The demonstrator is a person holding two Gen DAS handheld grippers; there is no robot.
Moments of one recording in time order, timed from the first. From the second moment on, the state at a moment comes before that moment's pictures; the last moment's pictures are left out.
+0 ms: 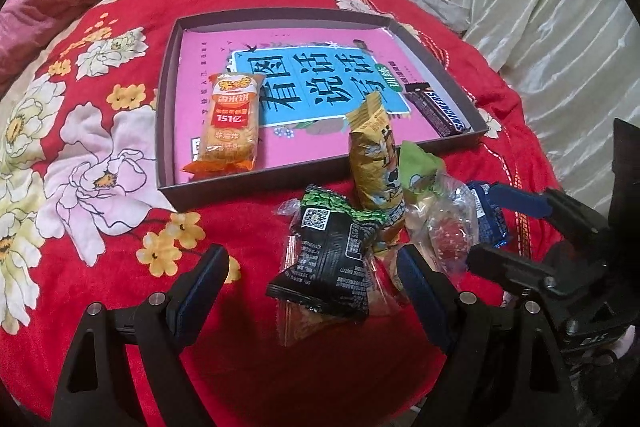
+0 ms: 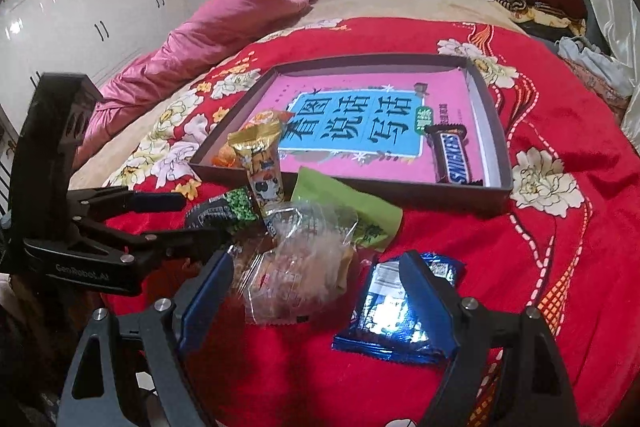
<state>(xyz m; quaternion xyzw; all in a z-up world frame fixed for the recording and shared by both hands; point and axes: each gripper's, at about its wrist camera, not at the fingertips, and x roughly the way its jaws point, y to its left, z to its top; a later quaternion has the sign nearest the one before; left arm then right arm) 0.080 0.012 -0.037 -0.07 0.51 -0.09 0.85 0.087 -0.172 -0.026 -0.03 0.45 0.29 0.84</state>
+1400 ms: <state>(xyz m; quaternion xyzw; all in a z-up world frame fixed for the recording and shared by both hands) 0.092 0.015 -0.054 -0.11 0.52 -0.12 0.84 0.090 -0.164 -0.030 -0.03 0.43 0.33 0.84</state>
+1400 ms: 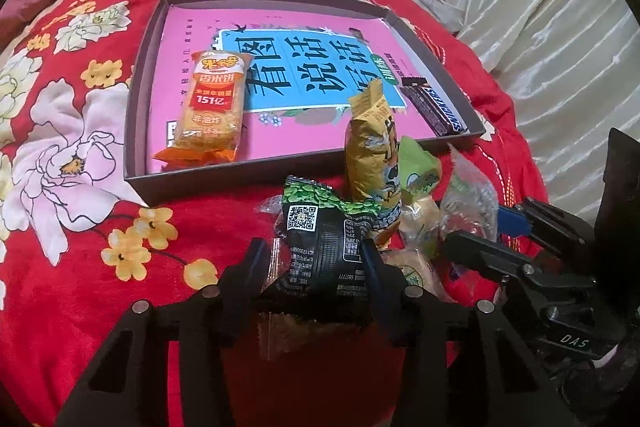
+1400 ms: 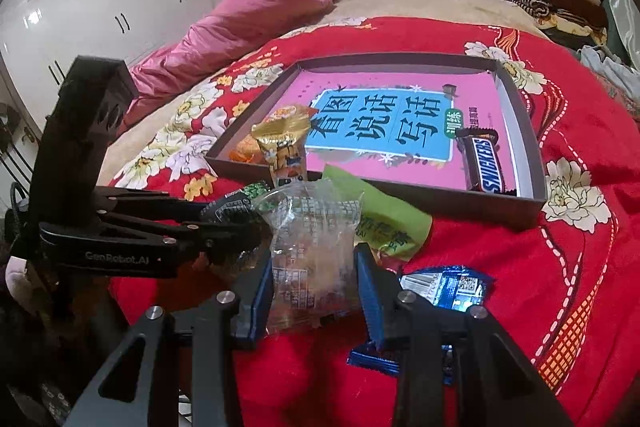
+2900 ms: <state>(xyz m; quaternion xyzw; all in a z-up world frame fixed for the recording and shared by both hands) 0.076 0.043 0.008 -0.13 0.45 -0.07 0.88 0.090 -0.183 0.005 0.01 0.35 0.33 0.88</state>
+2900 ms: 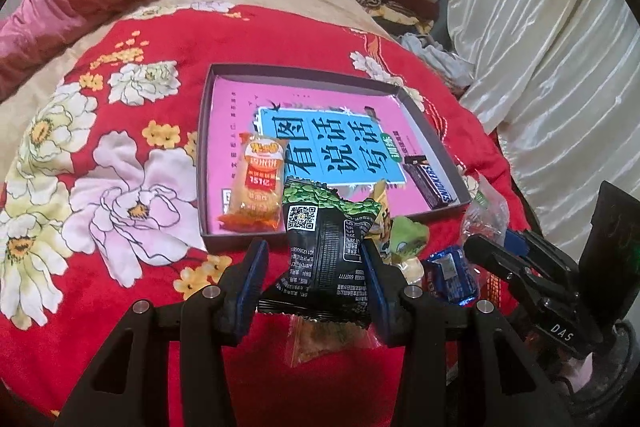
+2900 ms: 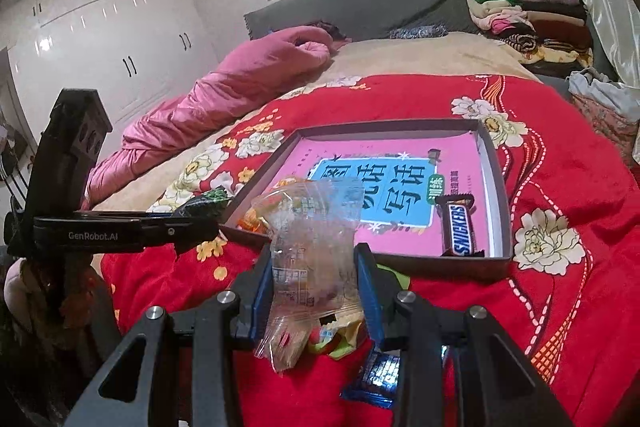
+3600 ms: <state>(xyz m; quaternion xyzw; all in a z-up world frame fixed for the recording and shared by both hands) 0.089 0.035 0.018 -0.11 0.43 -0.06 0.89 0.102 -0.196 0.015 0.03 0.32 0.31 0.90</state>
